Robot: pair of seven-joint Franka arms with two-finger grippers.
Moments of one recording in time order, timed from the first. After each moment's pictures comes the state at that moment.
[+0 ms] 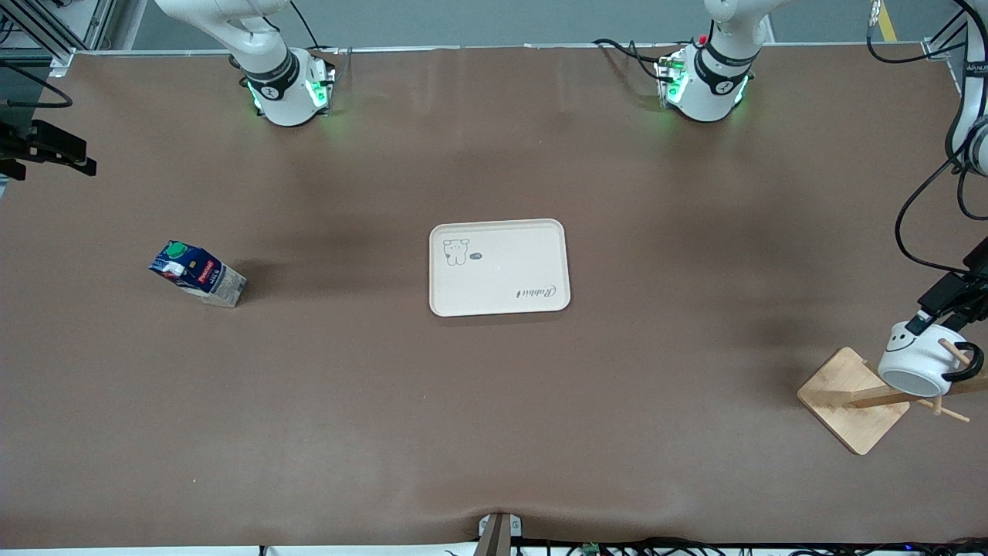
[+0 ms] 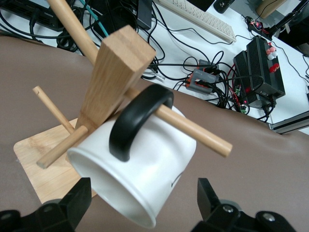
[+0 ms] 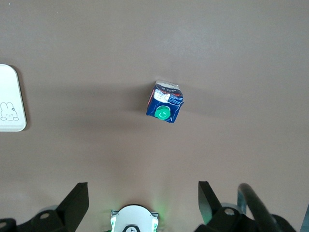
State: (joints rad) left arm 0.41 0.22 -0.06 -1.95 -0.96 2.45 0.85; right arm 0.09 -0.01 -0.18 -1.50 -0.02 1.34 -0.16
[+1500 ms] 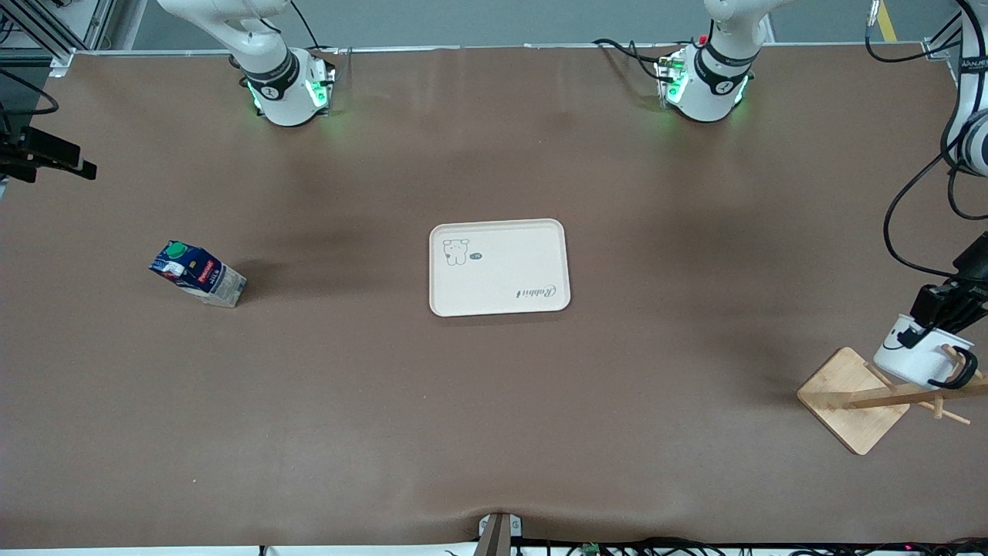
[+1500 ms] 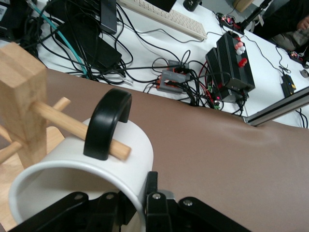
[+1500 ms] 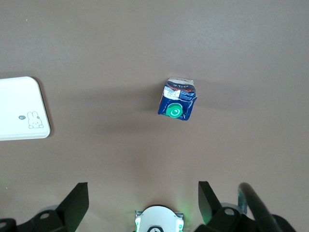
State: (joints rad) left arm 0.39 0.15 -0.12 -1.97 -0.94 2.42 0.83; right arm 0.00 -0.01 -0.17 -1.54 0.09 1.35 -0.10
